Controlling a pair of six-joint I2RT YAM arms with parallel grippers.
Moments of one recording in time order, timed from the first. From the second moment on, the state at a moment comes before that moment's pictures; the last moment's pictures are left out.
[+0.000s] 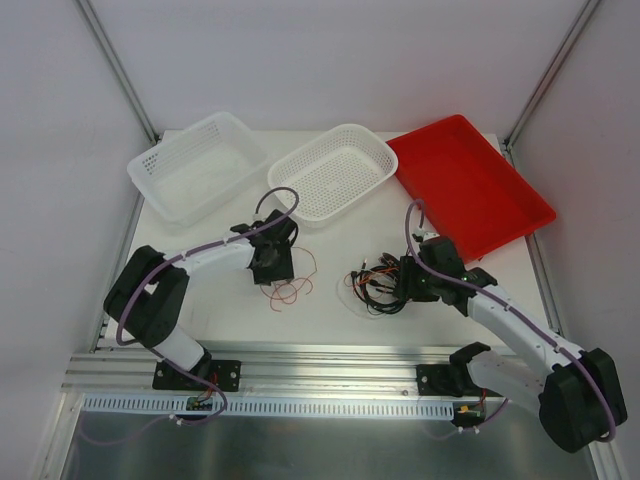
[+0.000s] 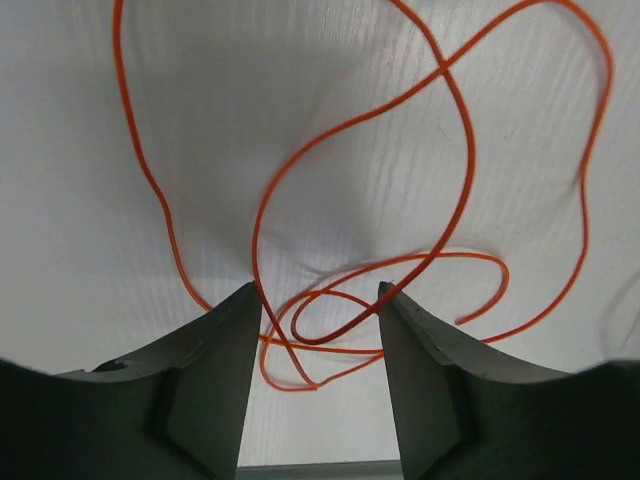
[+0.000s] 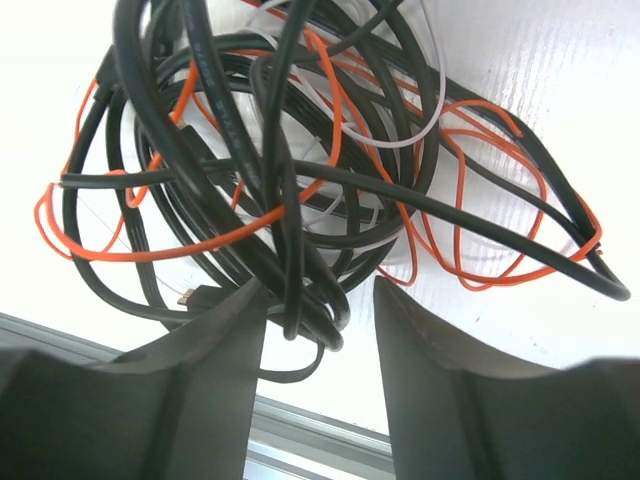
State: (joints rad) left arm -0.62 1.55 0.89 -0.59 -0.11 -0.75; right arm 0.48 1.01 0.55 -0.52 -0.05 0.44
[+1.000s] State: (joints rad) left arm -0.63 1.37 1.63 -0.71 -0.19 -0.58; right arm 0.48 0.80 0.69 -0.70 0.02 0.37
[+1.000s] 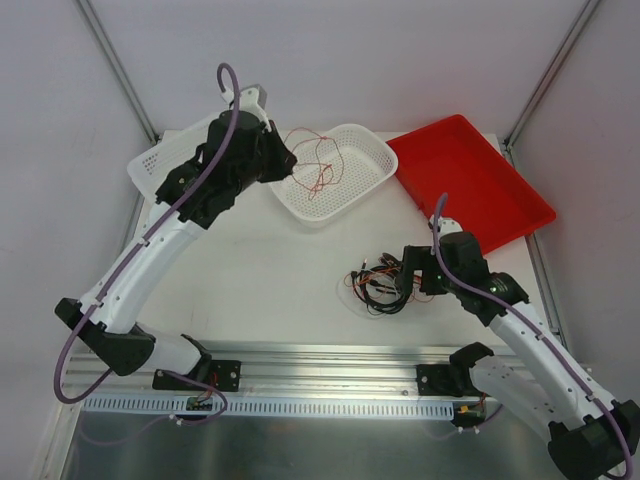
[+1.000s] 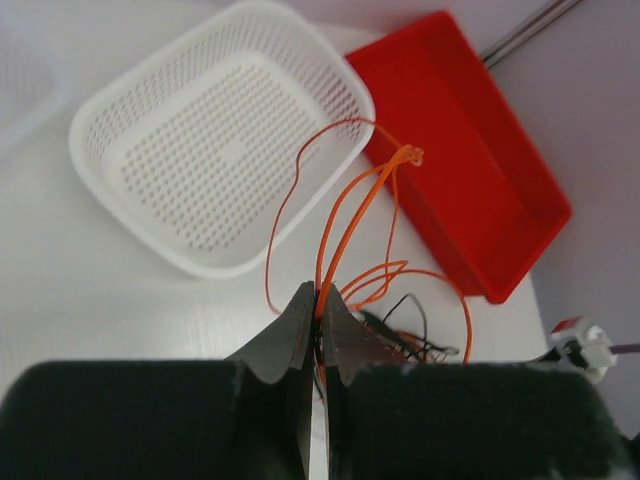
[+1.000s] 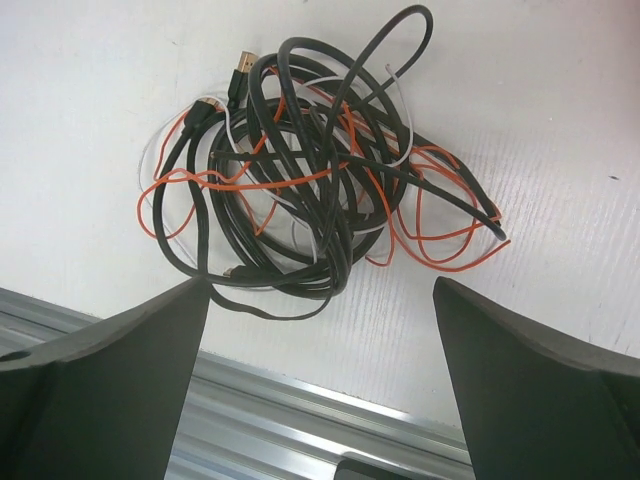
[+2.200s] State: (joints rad) left arm -0.49 1.79 1.70 -0.64 -0.08 -0.46; right arm 0.48 0.81 0.70 -0.74 0.02 0.34
